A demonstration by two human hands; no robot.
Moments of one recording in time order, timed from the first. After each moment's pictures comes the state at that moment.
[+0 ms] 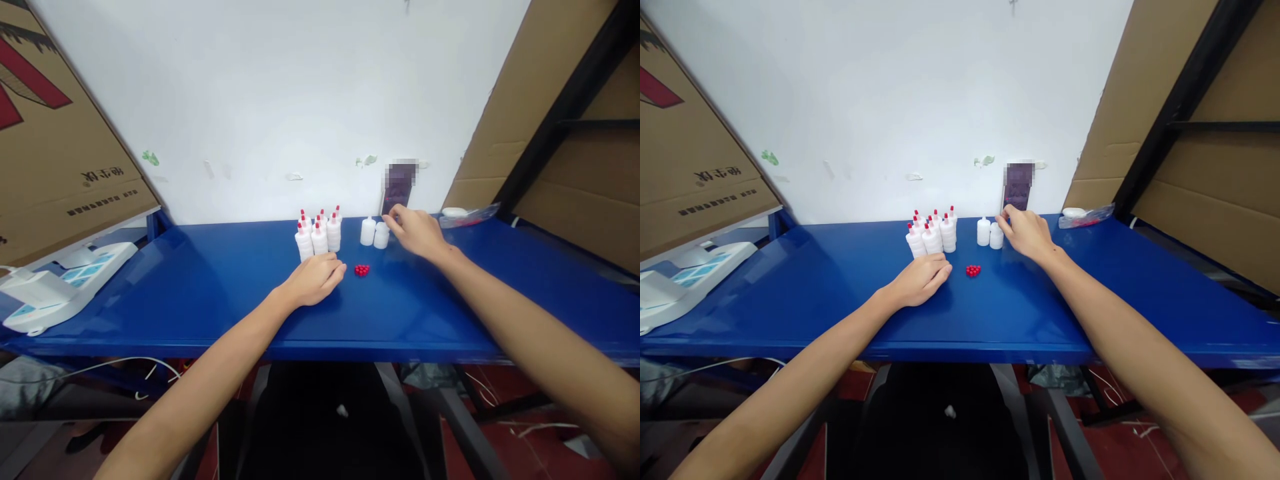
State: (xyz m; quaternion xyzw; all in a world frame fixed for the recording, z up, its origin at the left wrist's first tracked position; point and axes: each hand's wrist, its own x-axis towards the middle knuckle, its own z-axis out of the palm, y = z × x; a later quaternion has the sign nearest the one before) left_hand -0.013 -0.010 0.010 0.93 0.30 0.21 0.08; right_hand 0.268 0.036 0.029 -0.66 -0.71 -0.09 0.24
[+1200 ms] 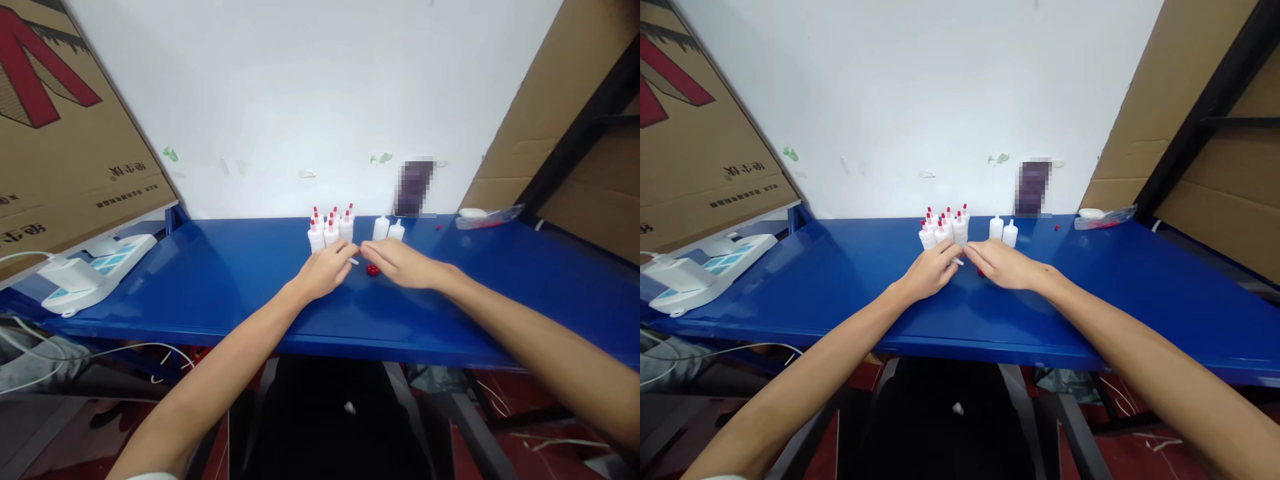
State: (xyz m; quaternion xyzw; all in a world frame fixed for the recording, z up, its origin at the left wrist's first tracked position) left_hand -0.013 -0.006 0.003 0.90 0.31 0.29 0.02; right_hand 0.206 -0.016 0.039 -0.34 -0.91 0.12 0.22
